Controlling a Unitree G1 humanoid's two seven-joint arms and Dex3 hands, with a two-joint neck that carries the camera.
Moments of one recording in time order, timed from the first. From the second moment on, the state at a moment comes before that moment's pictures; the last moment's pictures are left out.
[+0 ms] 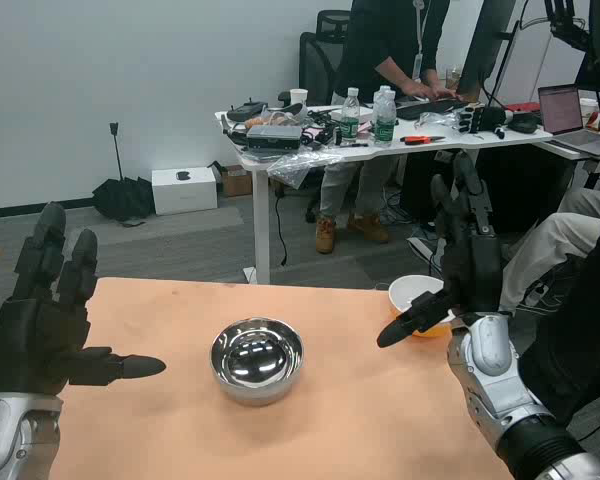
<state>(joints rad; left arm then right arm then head) -0.47 0.21 -0.13 0.42 -0.47 -0.67 -0.12 -0.37 -0.54 0.04 0.43 0.45 -0.82 -0.27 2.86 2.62</state>
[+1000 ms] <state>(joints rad) -0.47 0.25 0.06 0.25 -0.40 -0.68 -0.07 -0.50 -0.42 0.00 0.11 0.10 -0.54 -0.09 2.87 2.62</state>
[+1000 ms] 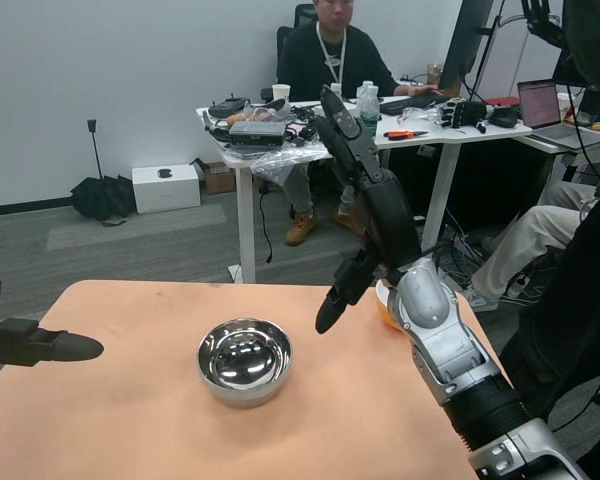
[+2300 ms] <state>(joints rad) -0.47 0.25 0.06 0.22 -0.36 -0.51 -0.15 -0.47 -0.44 -0.09 0.01 -0.03 -0.32 0.02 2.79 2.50</state>
